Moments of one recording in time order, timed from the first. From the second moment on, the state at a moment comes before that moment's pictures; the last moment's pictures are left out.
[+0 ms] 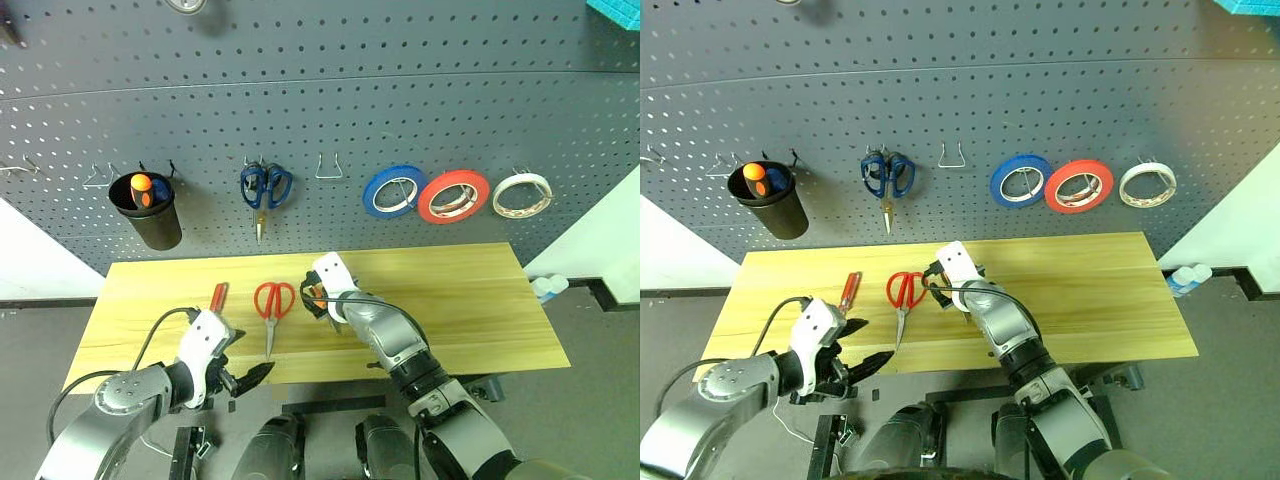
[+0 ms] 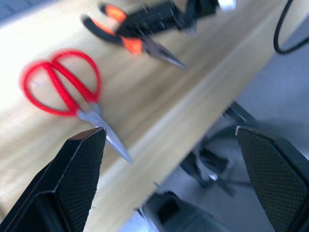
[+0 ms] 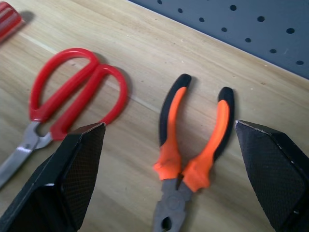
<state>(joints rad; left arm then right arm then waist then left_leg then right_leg) 0.28 0.63 0.07 -0.57 -0.38 0.61 -0.67 -0.52 0.01 0.32 0.40 0.00 0.60 0.17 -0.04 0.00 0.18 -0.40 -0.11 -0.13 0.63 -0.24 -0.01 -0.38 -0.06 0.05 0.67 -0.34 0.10</state>
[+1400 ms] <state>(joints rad) 0.34 0.54 0.09 -0.49 -0.36 0.45 -0.60 -0.61 0.12 0.23 0.50 -0.04 0.61 0.10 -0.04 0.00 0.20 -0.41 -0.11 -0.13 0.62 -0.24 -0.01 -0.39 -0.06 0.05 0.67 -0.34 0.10</state>
